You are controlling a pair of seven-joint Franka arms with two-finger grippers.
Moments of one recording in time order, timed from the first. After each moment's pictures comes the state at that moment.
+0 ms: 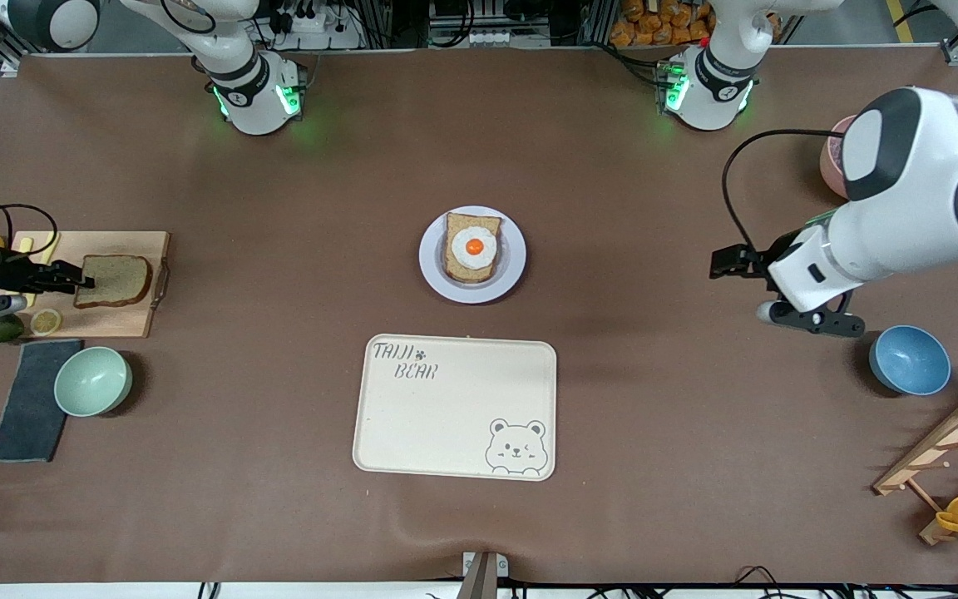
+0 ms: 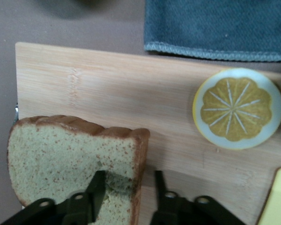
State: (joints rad) left arm -0.17 0.22 -0.02 -1.68 -0.18 1.75 0.03; right arm -0.11 0.62 -0.58 -1.90 0.54 2.09 -1.16
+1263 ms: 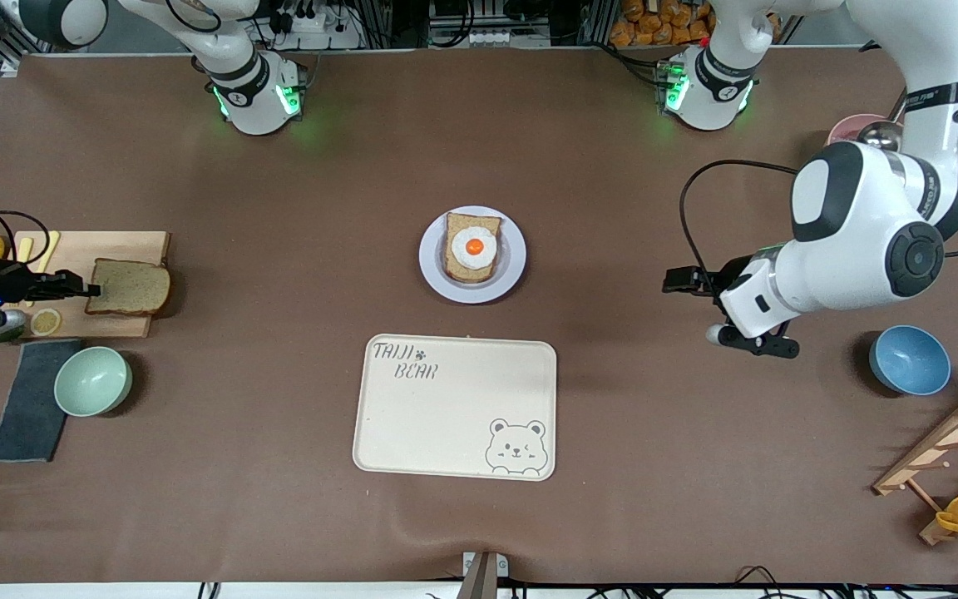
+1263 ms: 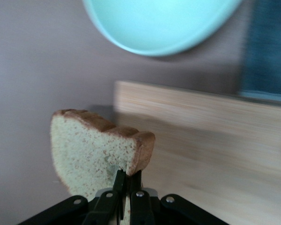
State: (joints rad) left arm -0.18 0.32 -0.05 -1.68 -0.35 1.79 0.03; right arm -0.03 0.60 -0.59 -1.72 0.56 1.71 -0.94
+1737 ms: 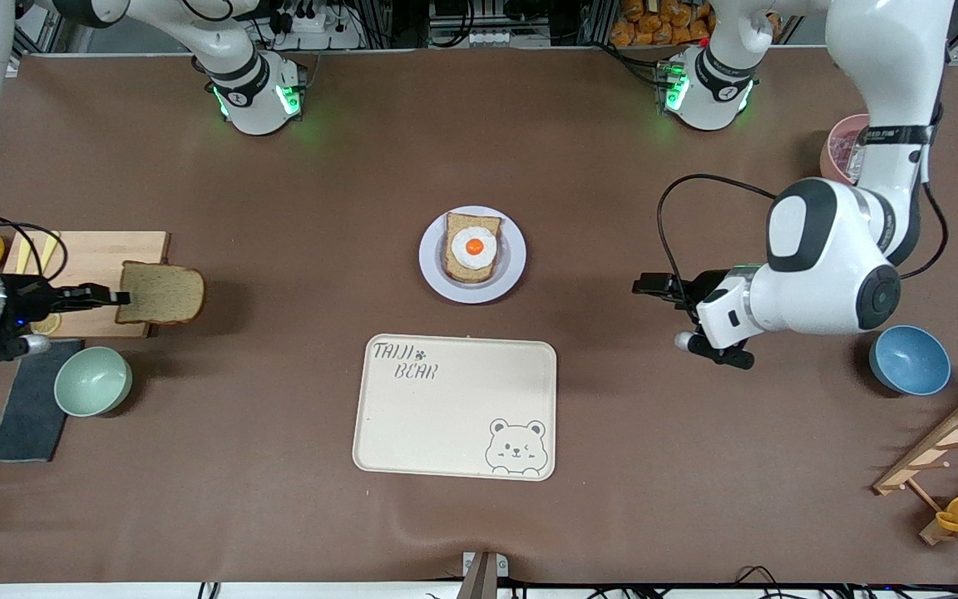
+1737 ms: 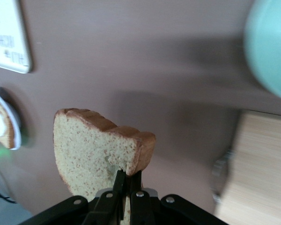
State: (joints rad) left arm -0.18 0.41 -0.05 -1.72 -0.52 1.82 0.26; right arm 0.10 0.52 -0.50 -1.65 0.56 1.56 -0.65
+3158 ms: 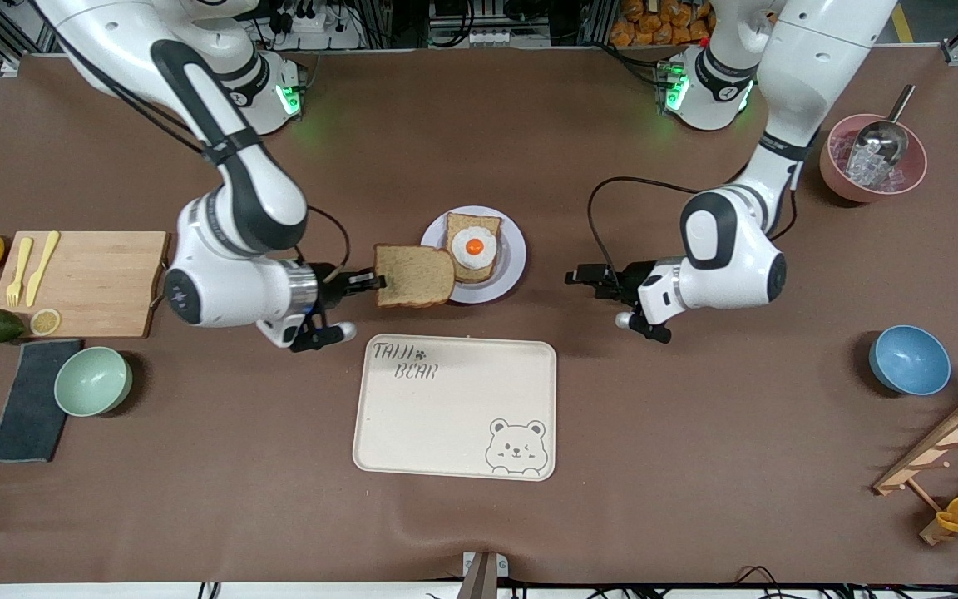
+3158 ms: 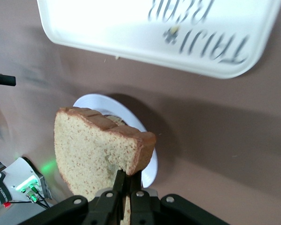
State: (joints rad) left arm -0.21 0.45 -0.20 -2.06 -1.01 2.28 0.52; right arm 0.11 0.45 0.33 -1.83 0.56 2.04 -0.02
